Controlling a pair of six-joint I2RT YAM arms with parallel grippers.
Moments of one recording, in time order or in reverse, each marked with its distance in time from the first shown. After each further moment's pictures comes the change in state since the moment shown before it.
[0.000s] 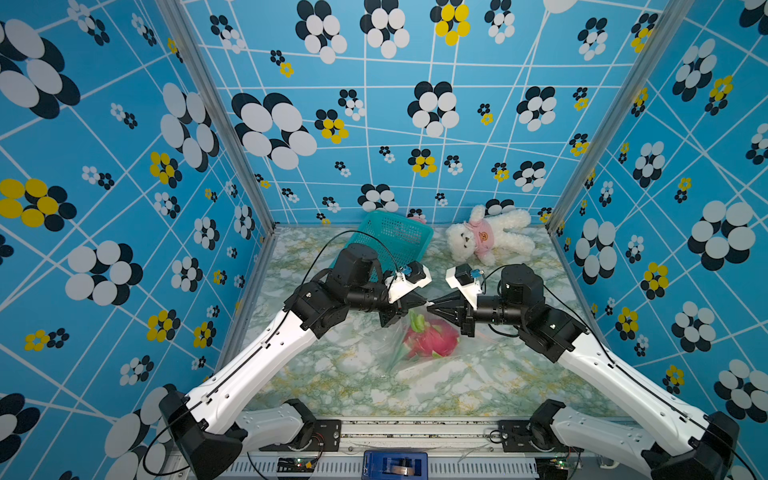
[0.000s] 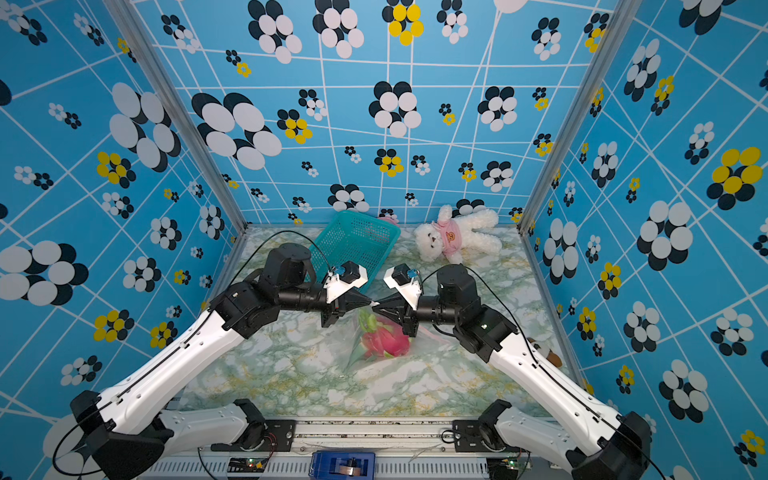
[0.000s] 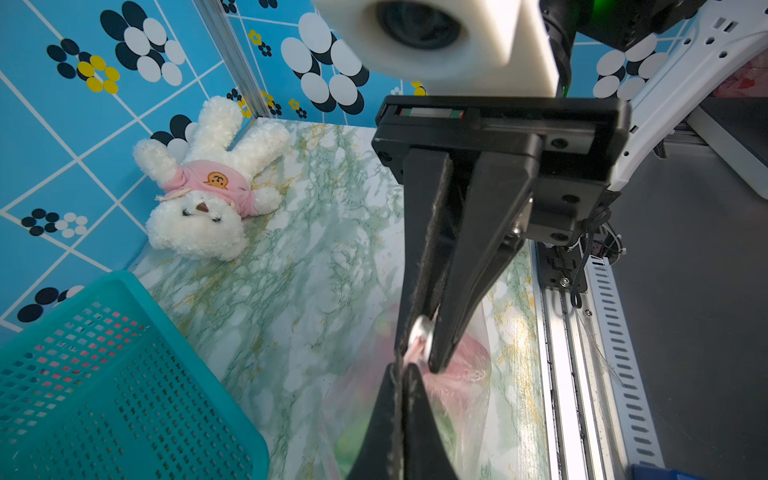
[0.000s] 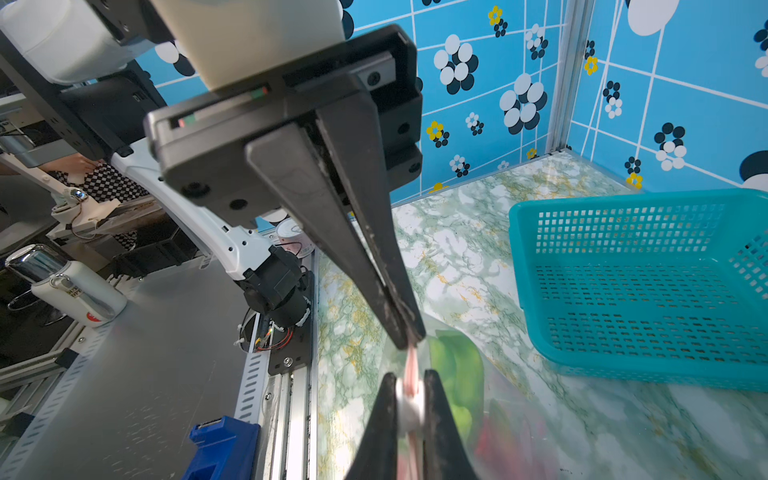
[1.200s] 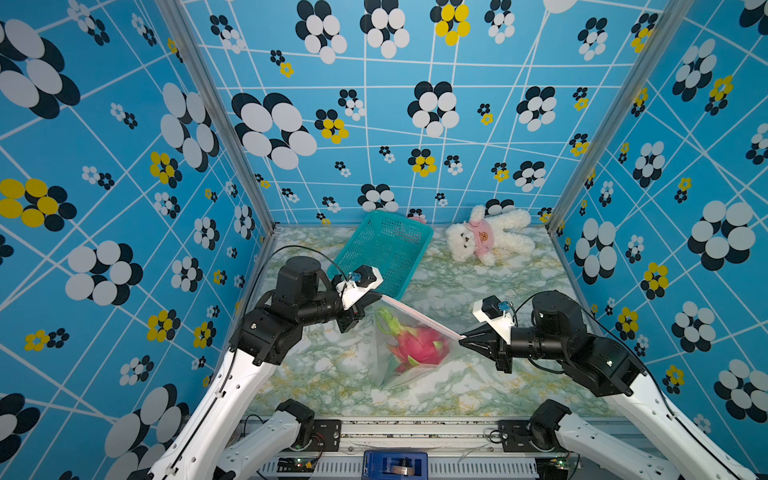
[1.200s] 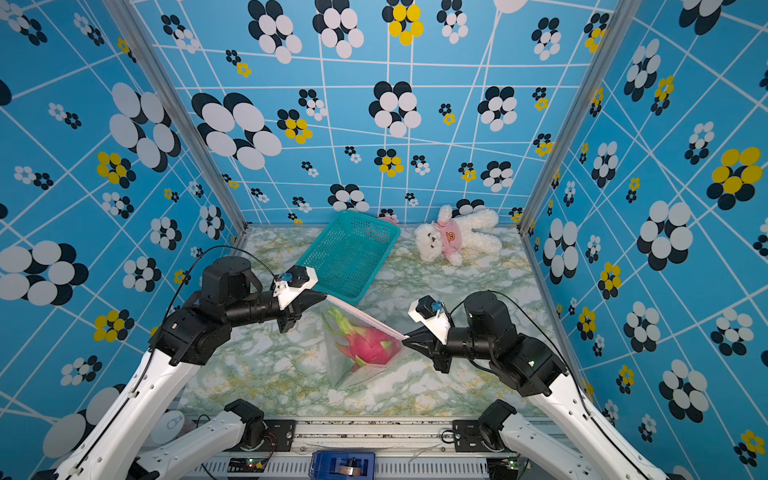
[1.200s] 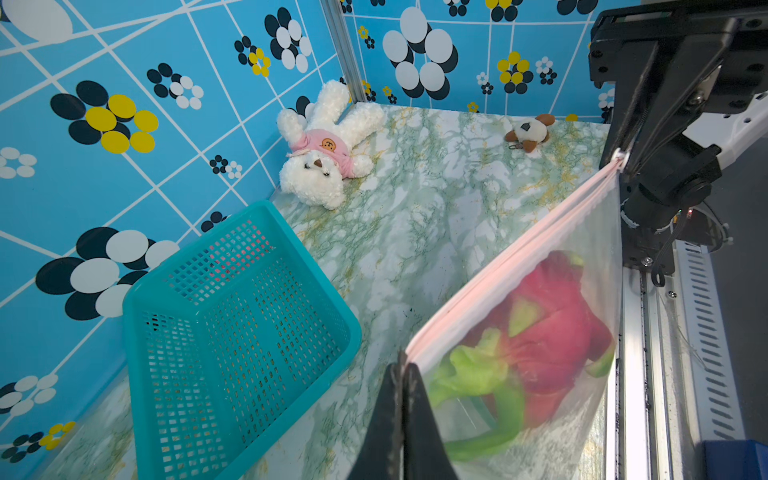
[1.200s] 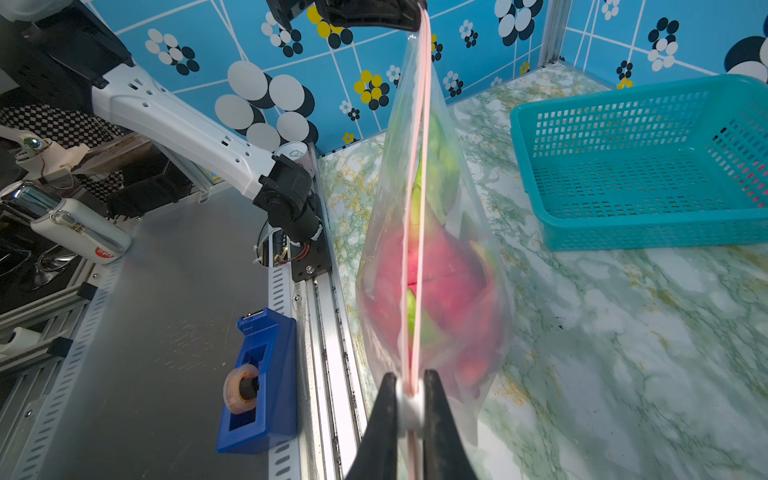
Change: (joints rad) left arm 0.259 -0.257 -0.113 -0.099 -0.015 0.094; right arm 0.003 -0.292 -0.010 -0.491 0.104 -0.085
